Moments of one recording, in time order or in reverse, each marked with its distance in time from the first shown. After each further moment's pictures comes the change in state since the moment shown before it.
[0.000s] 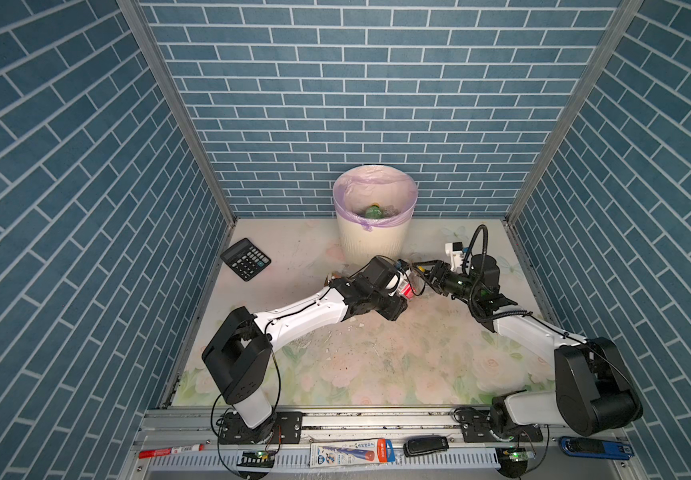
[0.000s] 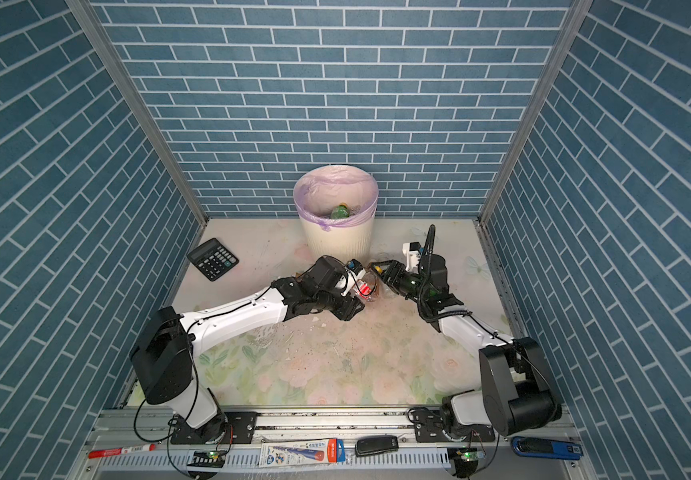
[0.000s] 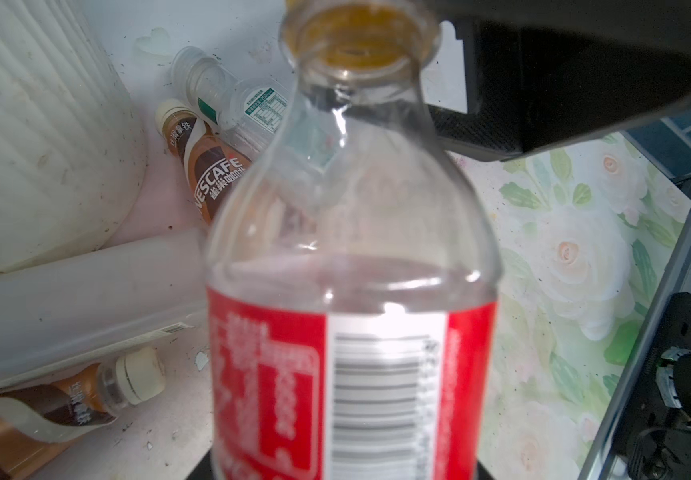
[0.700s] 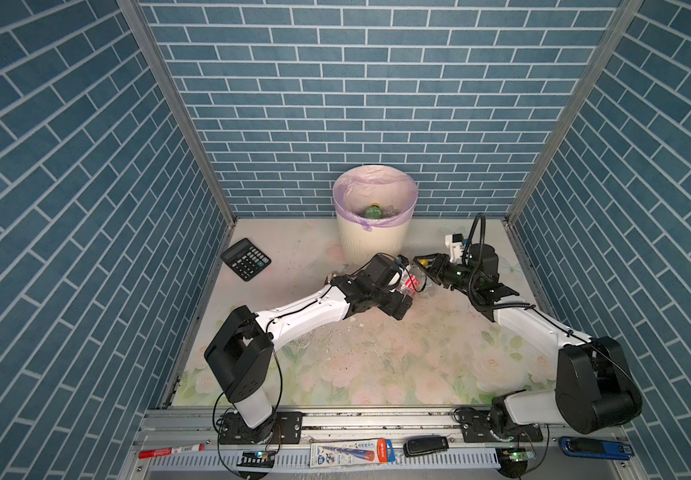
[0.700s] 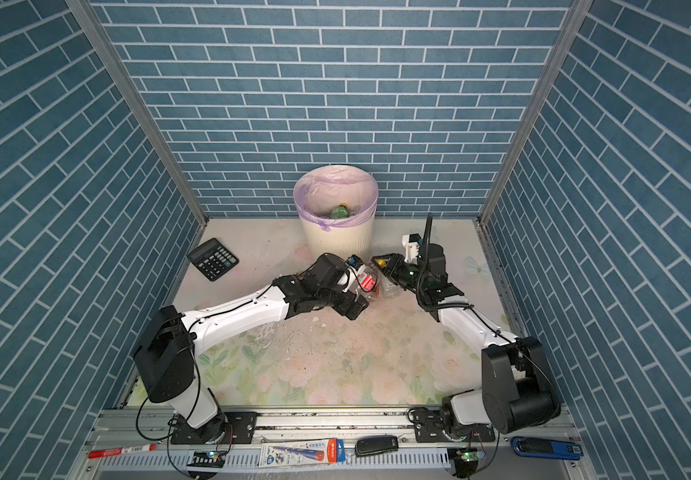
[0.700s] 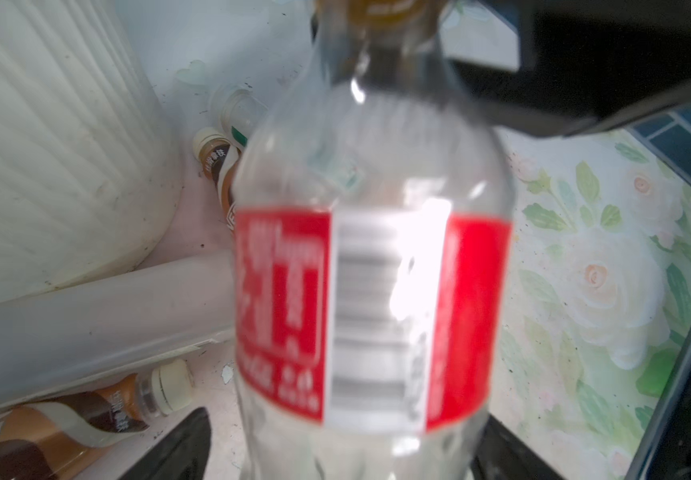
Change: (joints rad) left arm 0.008 -0.005 0.034 -0.015 -0.087 -0.001; right arm -0.024 0.010 0.188 -0.219 0.064 -0.070
